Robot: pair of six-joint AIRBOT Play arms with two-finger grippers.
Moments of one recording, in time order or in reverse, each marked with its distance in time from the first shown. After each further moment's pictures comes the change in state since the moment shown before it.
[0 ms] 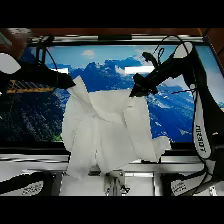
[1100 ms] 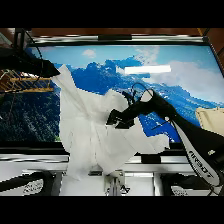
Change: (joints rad) left arm 0.126 0.000 0.231 0.017 -0.161 0.063; right arm 0.301 0.192 -0.695 0.100 -0.531 -0.010
